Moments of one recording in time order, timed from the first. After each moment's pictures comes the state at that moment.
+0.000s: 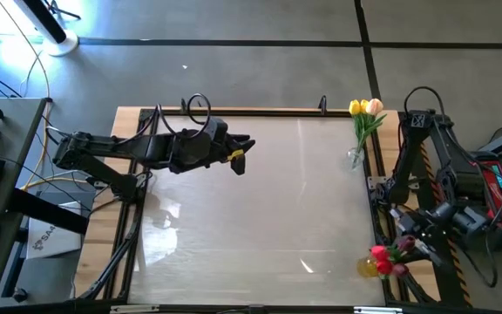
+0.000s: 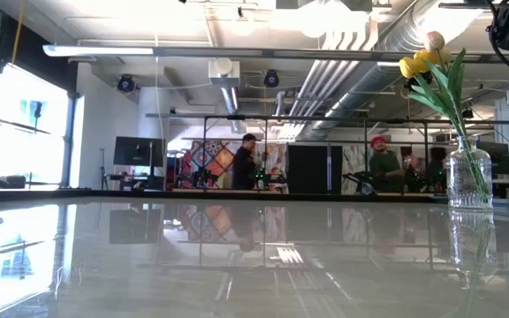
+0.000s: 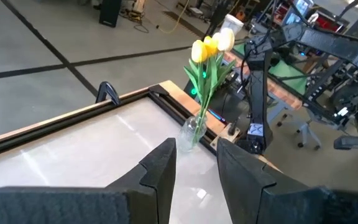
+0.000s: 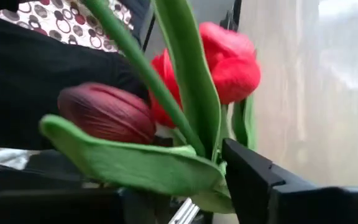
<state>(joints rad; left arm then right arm) -0.09 1.41 1.41 -0.32 -0.58 -0.62 1.52 0.90 1.10 -0.93 0.61 1.25</state>
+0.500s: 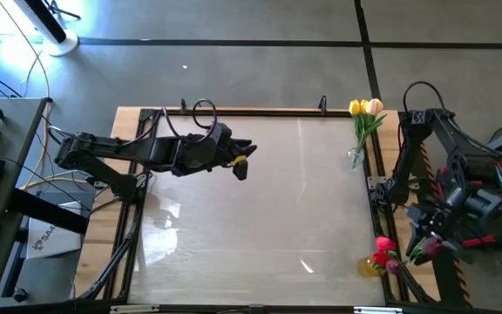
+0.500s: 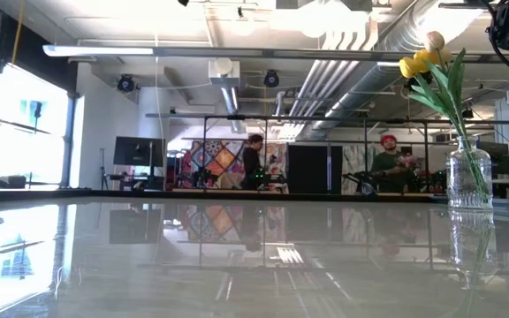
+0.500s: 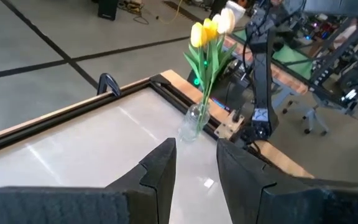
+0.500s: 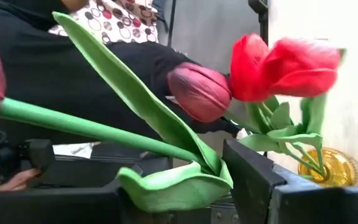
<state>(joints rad) -0.11 1.43 1.41 -0.34 -0.58 -0.60 1.52 0.90 1.28 -1.01 0.46 1.41</state>
